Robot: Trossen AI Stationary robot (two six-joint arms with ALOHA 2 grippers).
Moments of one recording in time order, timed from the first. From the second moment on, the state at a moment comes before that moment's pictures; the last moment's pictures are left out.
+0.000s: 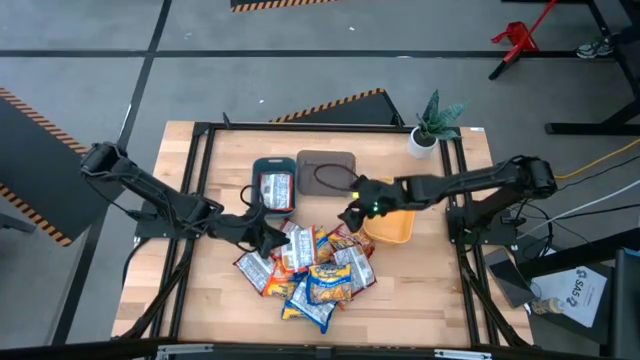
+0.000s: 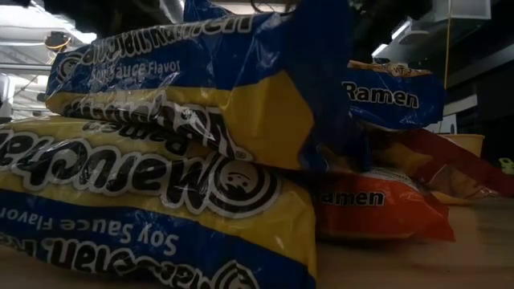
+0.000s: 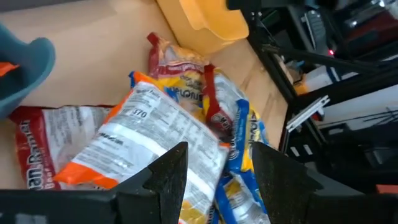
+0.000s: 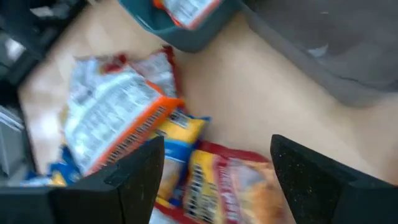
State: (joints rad) left arm -0.42 1.14 0.59 0.03 -0.39 -1.16; right arm 0.06 1.47 0.99 -0.30 0.09 0.83
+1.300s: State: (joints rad) left arm -0.52 1.40 0.53 0.23 -0.45 -1.65; right arm 0.16 1.72 0.98 0.06 0.15 1.13
